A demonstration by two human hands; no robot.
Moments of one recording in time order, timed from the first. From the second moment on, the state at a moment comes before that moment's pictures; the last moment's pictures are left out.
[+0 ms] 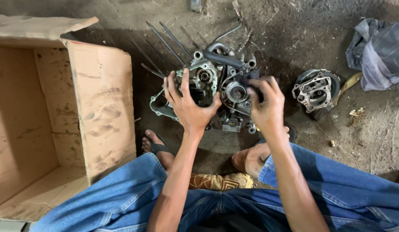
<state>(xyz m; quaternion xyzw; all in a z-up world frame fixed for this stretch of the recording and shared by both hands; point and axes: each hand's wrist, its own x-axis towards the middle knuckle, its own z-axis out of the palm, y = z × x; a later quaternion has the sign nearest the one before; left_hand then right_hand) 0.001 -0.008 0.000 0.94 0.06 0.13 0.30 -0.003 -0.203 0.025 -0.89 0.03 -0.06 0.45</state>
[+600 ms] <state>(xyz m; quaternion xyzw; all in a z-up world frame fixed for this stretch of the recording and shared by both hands) -0.005 -0.007 -0.004 0.95 0.06 0.12 0.29 -0.012 -0.203 0.019 -0.90 0.07 -0.04 0.42</state>
